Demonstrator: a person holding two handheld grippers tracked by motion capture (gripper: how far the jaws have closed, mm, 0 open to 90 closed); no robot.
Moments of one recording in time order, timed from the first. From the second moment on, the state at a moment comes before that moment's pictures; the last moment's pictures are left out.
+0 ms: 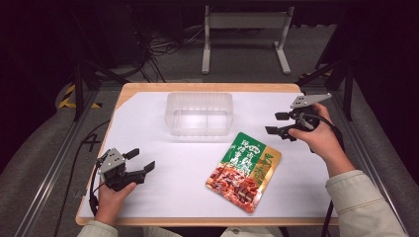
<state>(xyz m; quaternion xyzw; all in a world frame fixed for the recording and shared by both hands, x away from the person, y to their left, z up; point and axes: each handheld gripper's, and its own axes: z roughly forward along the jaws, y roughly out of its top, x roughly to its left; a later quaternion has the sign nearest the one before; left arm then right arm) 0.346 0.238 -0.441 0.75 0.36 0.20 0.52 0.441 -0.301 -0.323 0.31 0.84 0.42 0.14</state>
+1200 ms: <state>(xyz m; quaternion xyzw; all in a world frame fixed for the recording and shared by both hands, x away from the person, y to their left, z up) 0.346 0.236 -0.441 0.75 0.36 0.20 0.52 0.461 -0.305 -0.392 0.38 0.88 0.28 0.02</state>
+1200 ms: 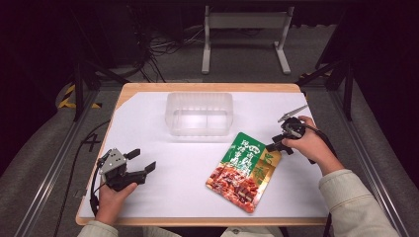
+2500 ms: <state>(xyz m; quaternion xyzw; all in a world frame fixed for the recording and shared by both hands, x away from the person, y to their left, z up) 0.347 0.235 -0.441 0.75 0.36 0.20 0.52 0.451 -0.304 -0.407 0.36 0.89 0.28 -0.03</state>
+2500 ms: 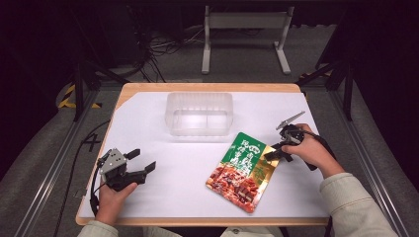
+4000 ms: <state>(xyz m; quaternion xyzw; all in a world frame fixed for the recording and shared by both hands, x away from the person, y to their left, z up) 0.345 0.235 -0.439 0.75 0.36 0.21 0.52 0.436 -0.296 -0.385 0.35 0.89 0.29 -0.04</state>
